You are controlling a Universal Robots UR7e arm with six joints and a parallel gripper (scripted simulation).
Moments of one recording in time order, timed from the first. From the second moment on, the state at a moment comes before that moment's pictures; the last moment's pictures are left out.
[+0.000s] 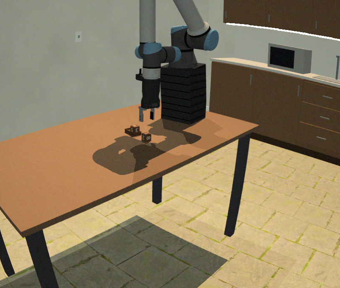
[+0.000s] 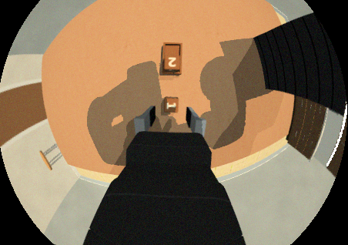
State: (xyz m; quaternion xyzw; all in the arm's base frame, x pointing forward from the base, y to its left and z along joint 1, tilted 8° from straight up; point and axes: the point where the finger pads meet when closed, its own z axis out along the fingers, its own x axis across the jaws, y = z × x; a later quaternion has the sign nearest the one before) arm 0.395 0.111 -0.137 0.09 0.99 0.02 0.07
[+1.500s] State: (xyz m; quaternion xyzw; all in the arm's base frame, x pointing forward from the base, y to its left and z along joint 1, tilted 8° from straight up) arm 0.395 0.111 -0.138 0.10 0.99 0.02 0.07
